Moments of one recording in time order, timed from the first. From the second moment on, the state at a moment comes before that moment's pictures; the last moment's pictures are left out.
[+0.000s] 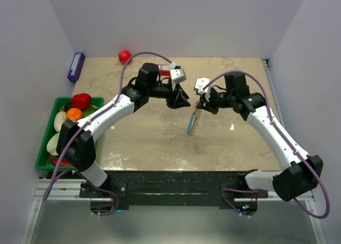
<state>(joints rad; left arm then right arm) -0.60 1.63 1.33 -0.10 0.84 0.12 0.38 1.29 1.23 -0.68 -0.65 -0.72</state>
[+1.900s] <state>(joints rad) -0.67 1.71 1.44 -0.18 0.65 0.07 0.47 1.21 1.12 -0.41 -0.33 -0.44</state>
